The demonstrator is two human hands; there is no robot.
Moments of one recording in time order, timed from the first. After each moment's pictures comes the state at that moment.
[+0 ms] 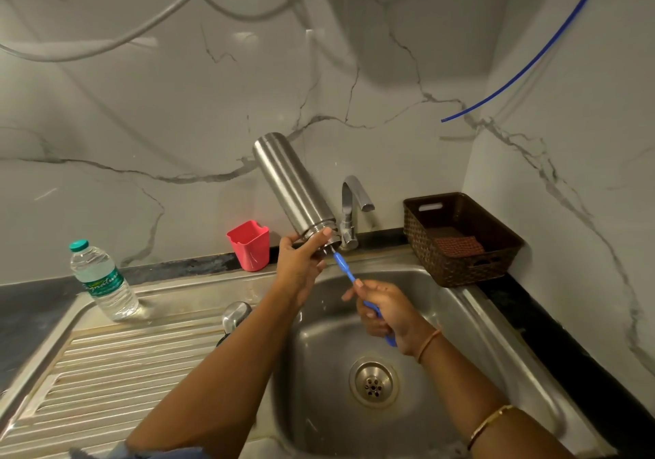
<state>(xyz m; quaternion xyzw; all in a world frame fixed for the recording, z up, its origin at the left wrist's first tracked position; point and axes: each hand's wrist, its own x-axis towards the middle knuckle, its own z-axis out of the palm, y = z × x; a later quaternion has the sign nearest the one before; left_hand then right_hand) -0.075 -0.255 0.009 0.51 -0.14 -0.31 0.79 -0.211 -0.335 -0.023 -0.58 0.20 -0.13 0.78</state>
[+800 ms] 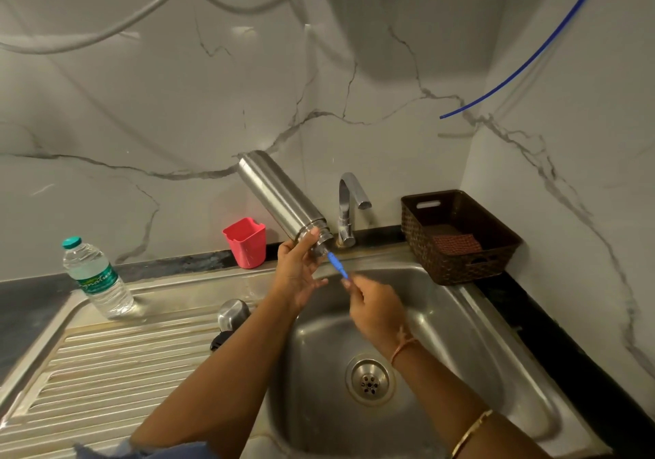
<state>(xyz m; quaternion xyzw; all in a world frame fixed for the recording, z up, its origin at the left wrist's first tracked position) -0.073 -0.256 -0.009 0.48 -0.10 -0.36 0.79 -0.204 -0.320 -0.030 -0.86 0.25 -0.29 0.34</state>
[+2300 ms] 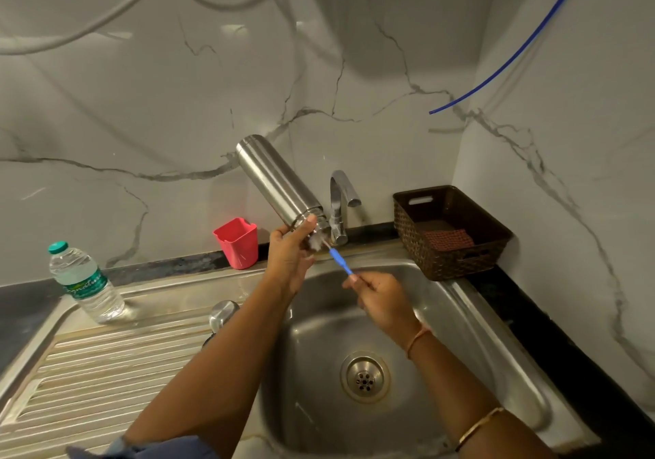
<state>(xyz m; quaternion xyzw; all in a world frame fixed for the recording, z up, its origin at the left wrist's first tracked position) -0.075 -0.271 0.013 0.50 -0.11 -0.32 0.80 -0.218 -0.346 -0.032 -0.77 0.23 -0.25 0.54</state>
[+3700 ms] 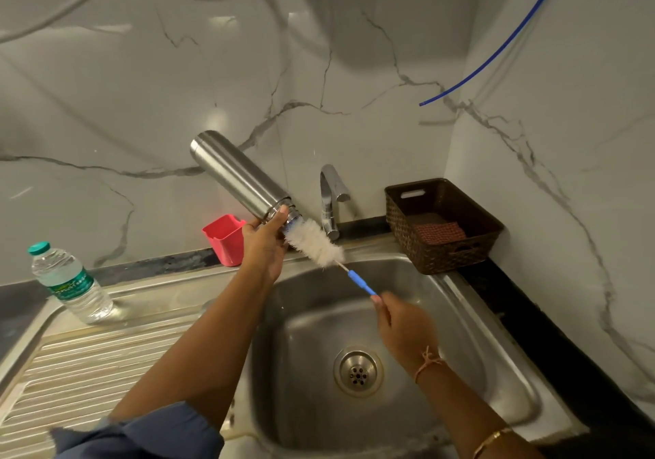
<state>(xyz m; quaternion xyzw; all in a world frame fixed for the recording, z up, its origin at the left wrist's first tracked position) -0.048 -0.276 0.010 0.48 -0.06 -0.26 0.84 -0.253 -0.372 -0.106 -0.87 0.27 -0.32 0.26</state>
